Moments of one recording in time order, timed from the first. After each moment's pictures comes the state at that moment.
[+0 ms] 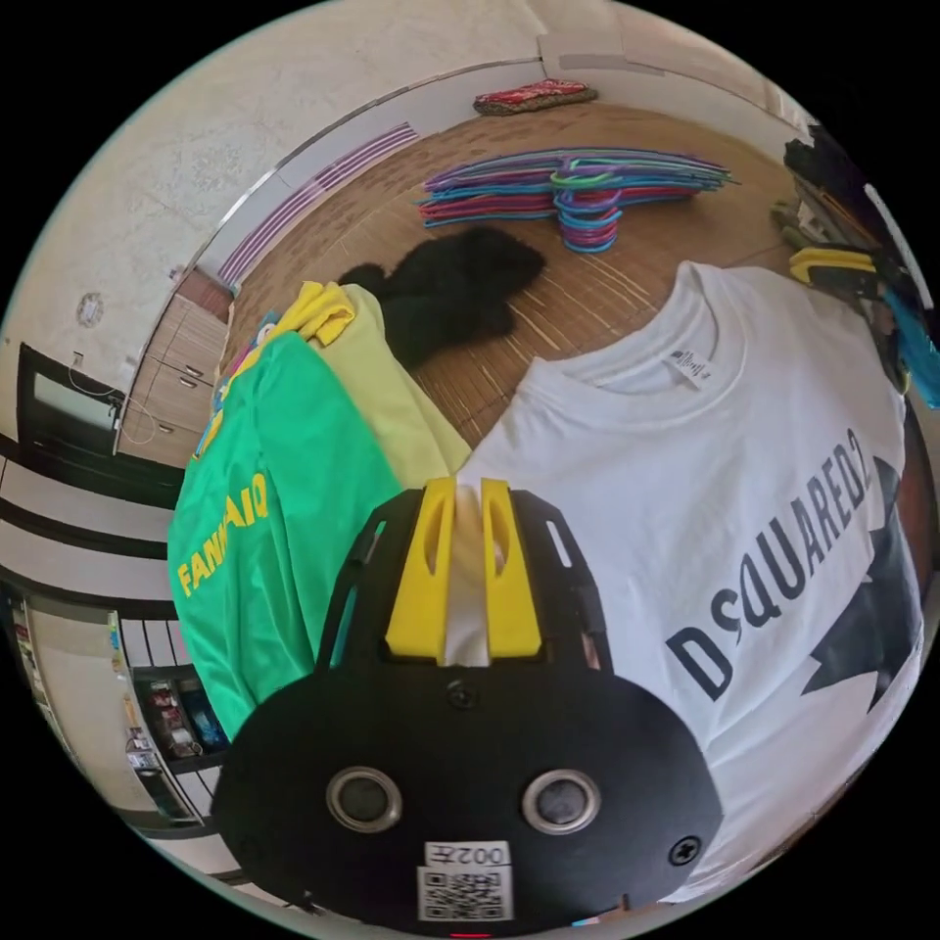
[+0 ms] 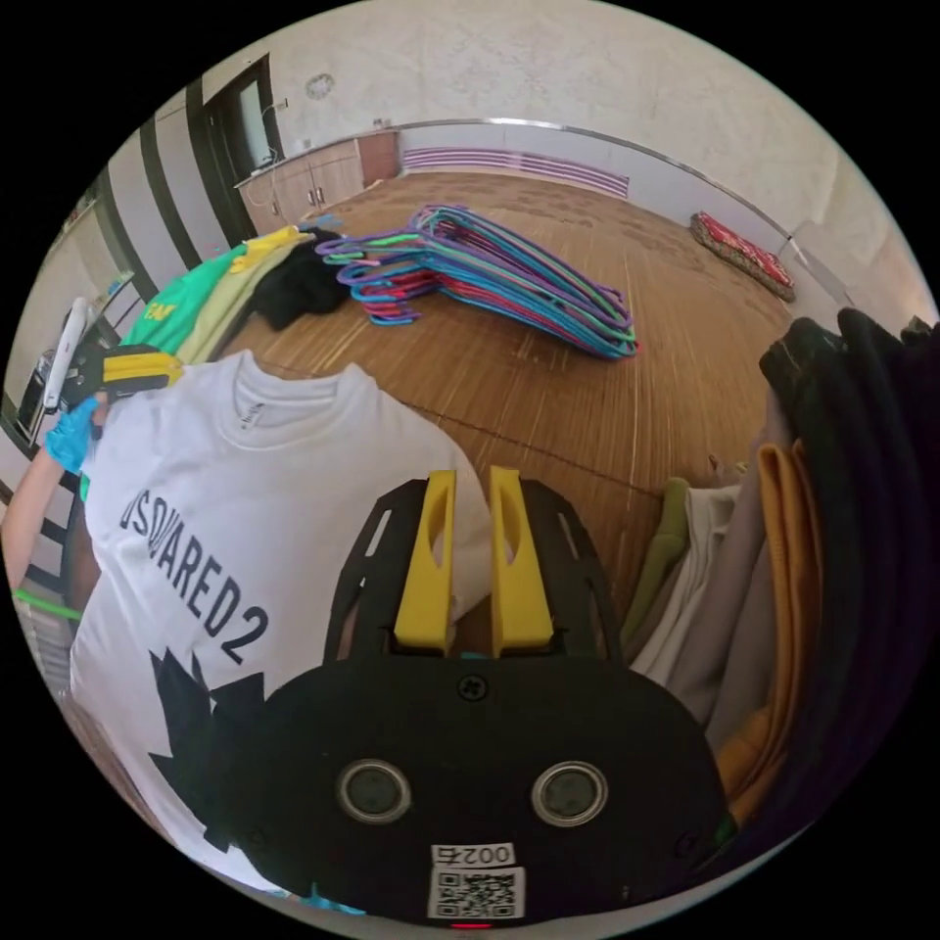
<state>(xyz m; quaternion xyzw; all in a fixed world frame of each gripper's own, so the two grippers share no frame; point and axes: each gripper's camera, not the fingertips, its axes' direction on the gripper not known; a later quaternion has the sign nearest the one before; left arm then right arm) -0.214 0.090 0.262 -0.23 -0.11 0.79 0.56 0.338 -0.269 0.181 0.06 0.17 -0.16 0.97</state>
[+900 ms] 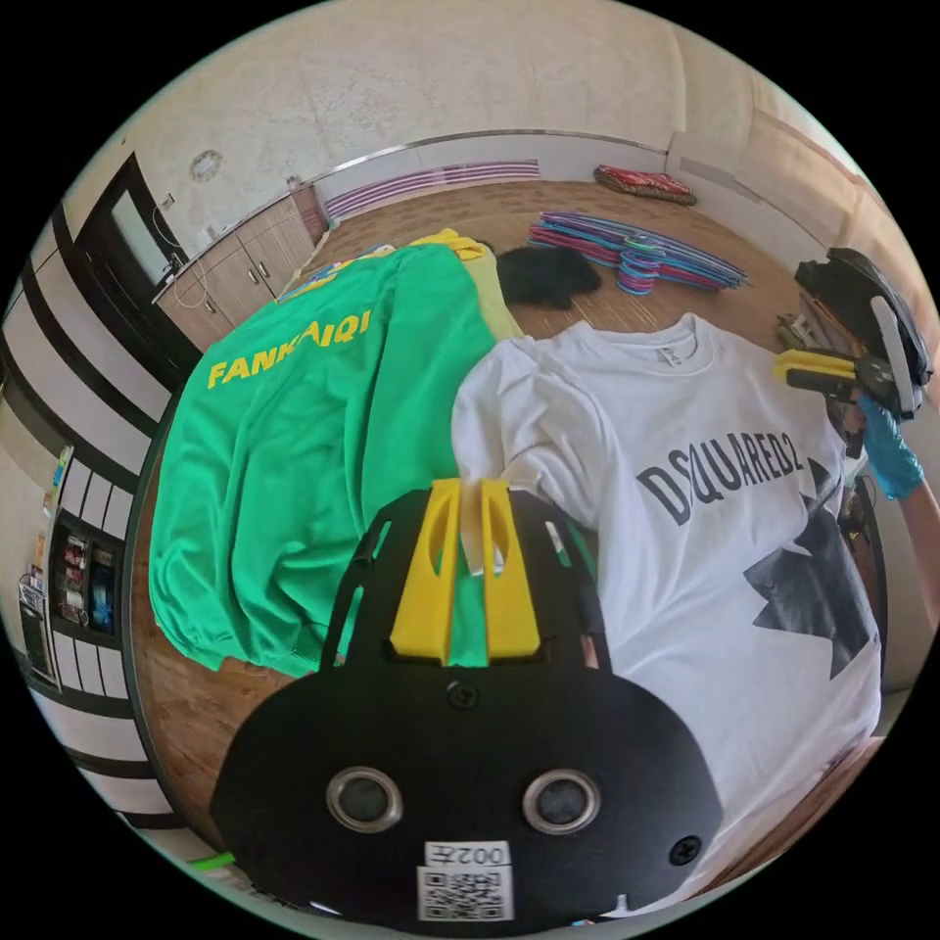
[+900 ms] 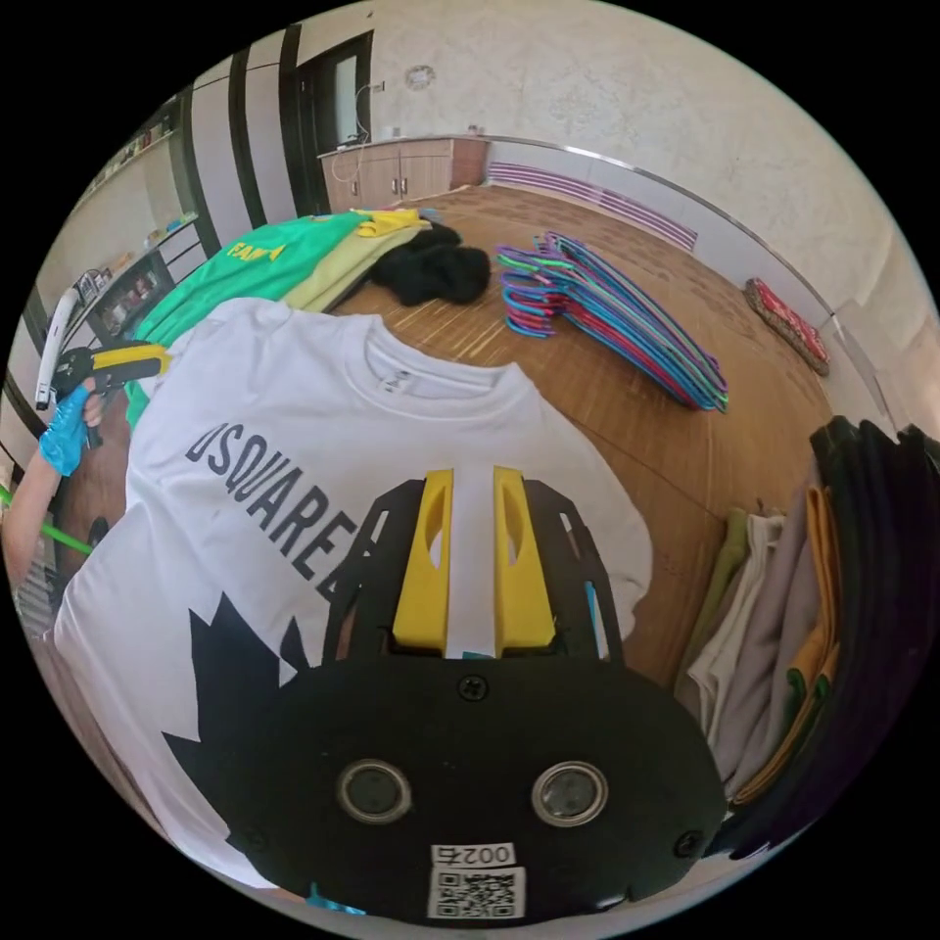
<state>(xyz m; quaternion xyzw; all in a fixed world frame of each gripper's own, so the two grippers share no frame) -0.346 -0.093 0.124 -0.20 -0.09 0.67 0.71 0.188 -0.187 0.214 0.06 0.16 -0.25 0.95</state>
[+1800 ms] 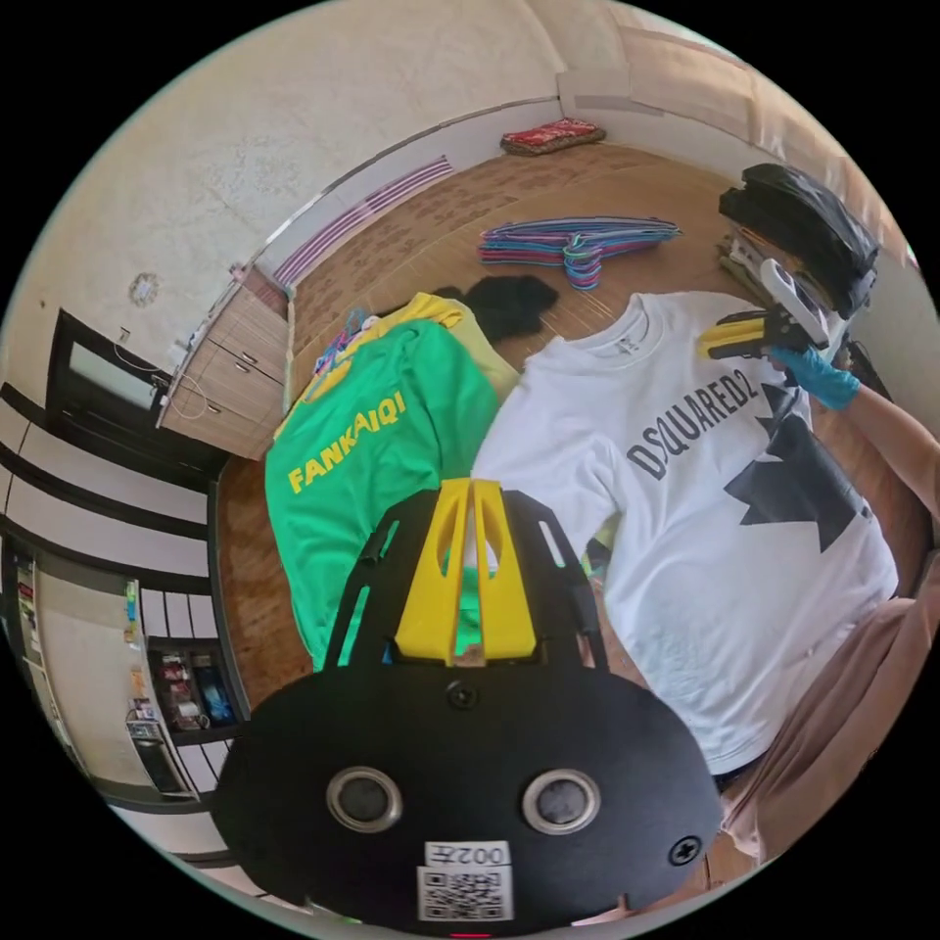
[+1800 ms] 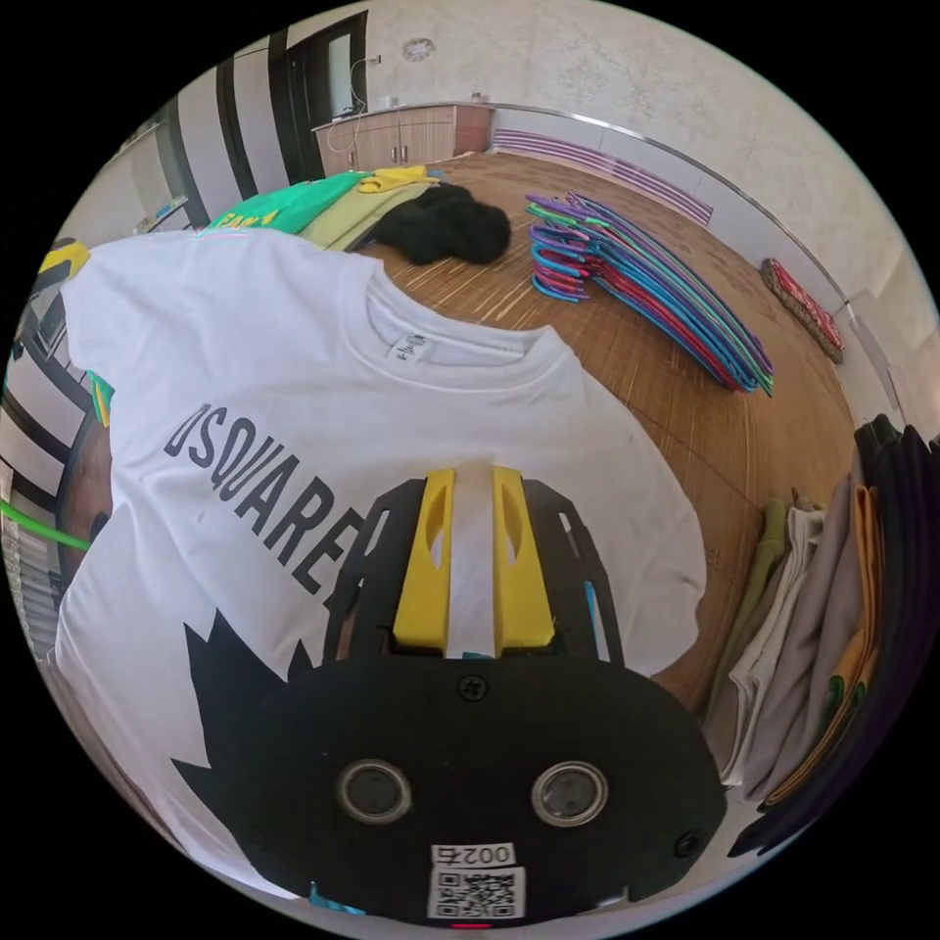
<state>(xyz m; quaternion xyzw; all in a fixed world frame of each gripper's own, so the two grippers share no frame) -0.224 -0.165 0.049 -0.19 -0.12 0.79 0.56 0.164 -0.203 0.282 0.02 0.17 -0.24 0.95</state>
